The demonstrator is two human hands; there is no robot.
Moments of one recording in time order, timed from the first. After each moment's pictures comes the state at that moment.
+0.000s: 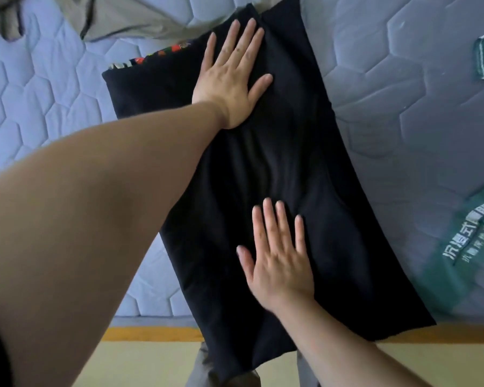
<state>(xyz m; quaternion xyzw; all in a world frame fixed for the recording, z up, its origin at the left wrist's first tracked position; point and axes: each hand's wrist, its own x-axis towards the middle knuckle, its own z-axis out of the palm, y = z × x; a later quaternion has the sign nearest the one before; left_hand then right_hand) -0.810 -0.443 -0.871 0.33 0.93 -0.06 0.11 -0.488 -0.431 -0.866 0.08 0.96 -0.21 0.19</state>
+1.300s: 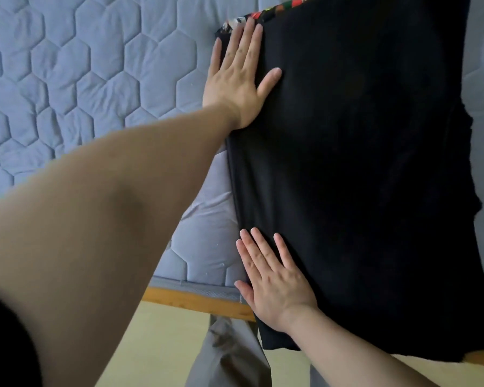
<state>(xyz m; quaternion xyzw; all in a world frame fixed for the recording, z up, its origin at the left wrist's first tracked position) -0.801 -0.612 -0.869 0.17 0.98 0.02 0.12 -0.464 -0.539 -0.871 -0.23 0.94 -0.12 0.21</state>
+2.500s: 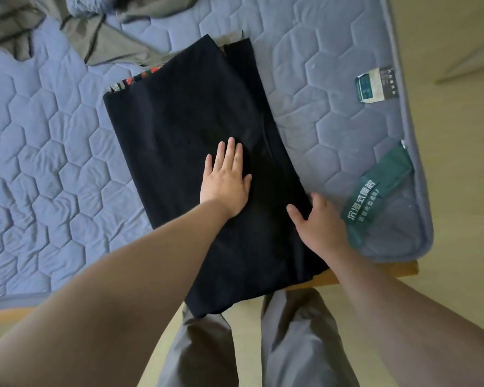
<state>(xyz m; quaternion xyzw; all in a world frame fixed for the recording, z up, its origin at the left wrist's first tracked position) -0.605 -0.443 -0.818 0.23 0.94 -0.03 0.25 -0.455 -0.271 -0.816 0.33 0.86 -0.31 0.25</state>
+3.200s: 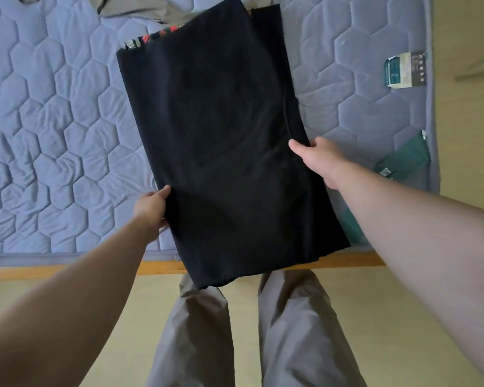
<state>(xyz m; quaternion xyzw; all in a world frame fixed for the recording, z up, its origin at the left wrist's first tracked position) -0.573 -0.621 -0.802 -0.46 0.72 0.42 0.32 -0.561 -0.257 -0.838 0.41 0.70 -0.50 0.30</state>
